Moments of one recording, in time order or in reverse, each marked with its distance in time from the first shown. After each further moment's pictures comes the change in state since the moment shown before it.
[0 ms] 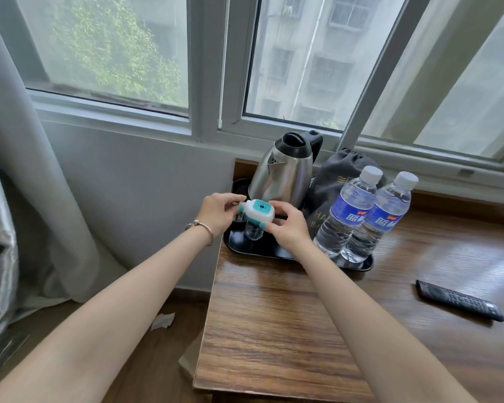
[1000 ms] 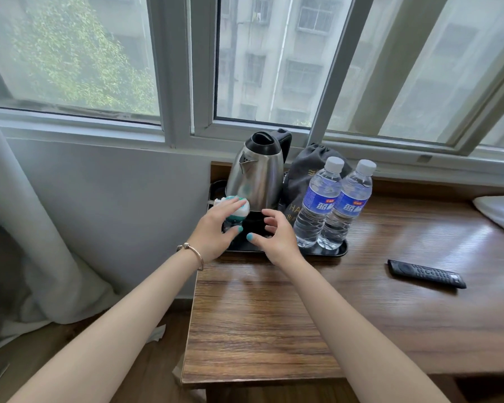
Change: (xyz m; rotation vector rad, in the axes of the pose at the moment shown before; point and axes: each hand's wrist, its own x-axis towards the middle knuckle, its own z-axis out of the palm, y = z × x) left_hand -0.045 0.032 0.017 0.037 -0.141 0.242; right_hand -0.052 0.011 -0.015 0.018 0.107 0.036
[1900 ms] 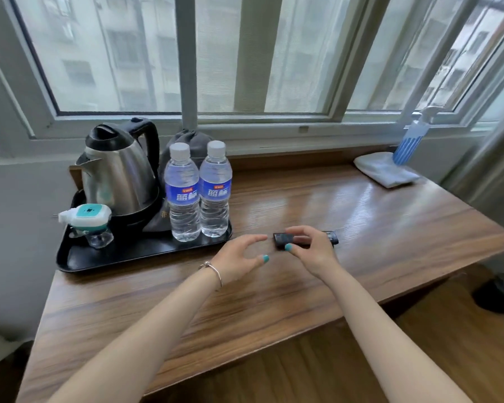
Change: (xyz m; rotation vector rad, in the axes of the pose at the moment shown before) left_hand 0.026 0.151 0.236 -0.104 -0.529 0.038; right_hand -0.072 0.115 -0.284 -0.197 0.240 0.127
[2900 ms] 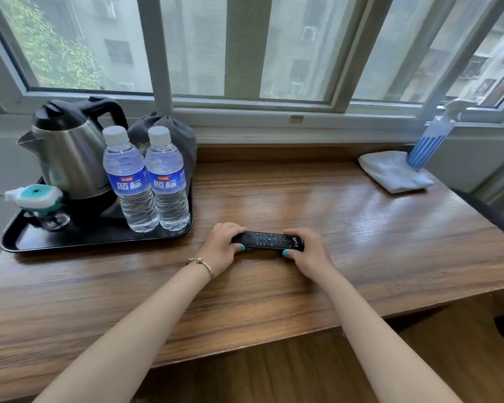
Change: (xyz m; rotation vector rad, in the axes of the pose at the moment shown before) left_hand 0.068 0.003 0.063 0.248 0.296 -0.096; right_hand 0.059 0.079 -0.058 -0.240 -0.125 -0.074
